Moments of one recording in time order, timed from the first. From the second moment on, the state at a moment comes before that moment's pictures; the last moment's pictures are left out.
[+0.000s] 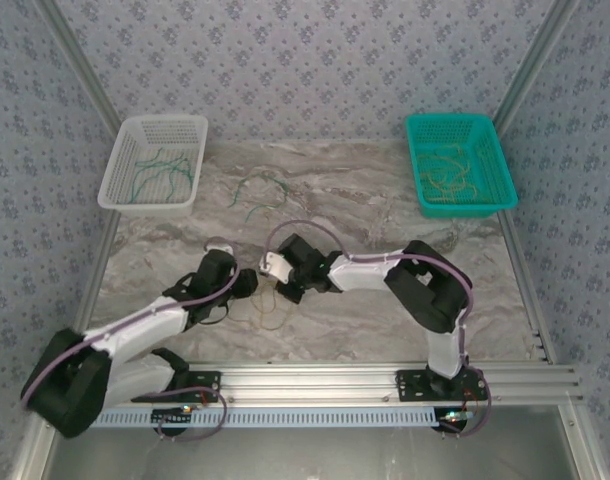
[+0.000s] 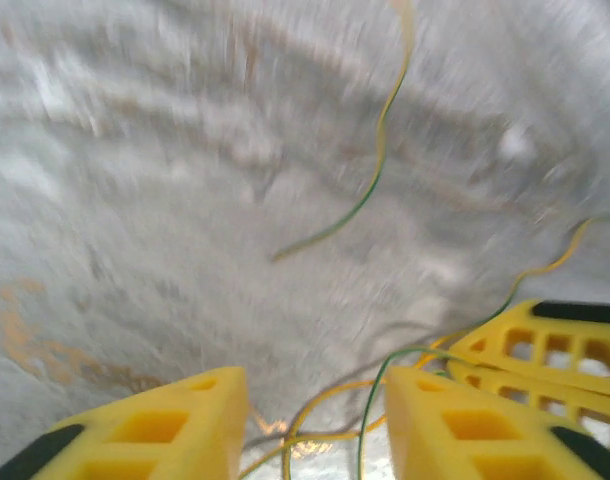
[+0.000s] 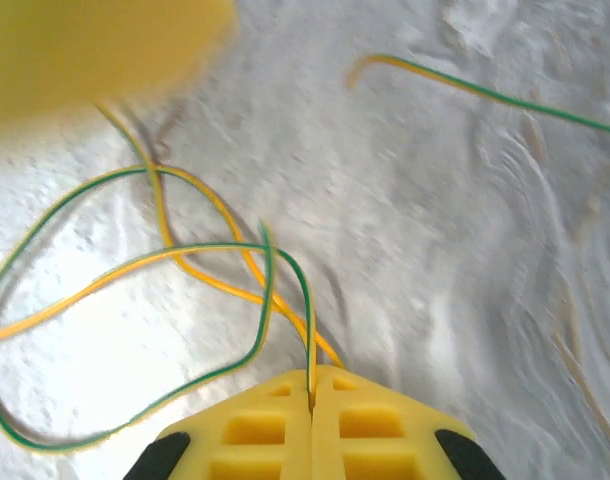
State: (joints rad) left arm -0.58 1.05 0.39 -0.08 -0.06 -0.67; right arm 0.91 1.89 1.05 -0.10 -0.14 -0.29
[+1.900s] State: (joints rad) left arm -0.51 1.05 0.47 0.02 -0.03 -0.58; right arm -0.01 1.67 1.96 -0.65 0.18 0.00
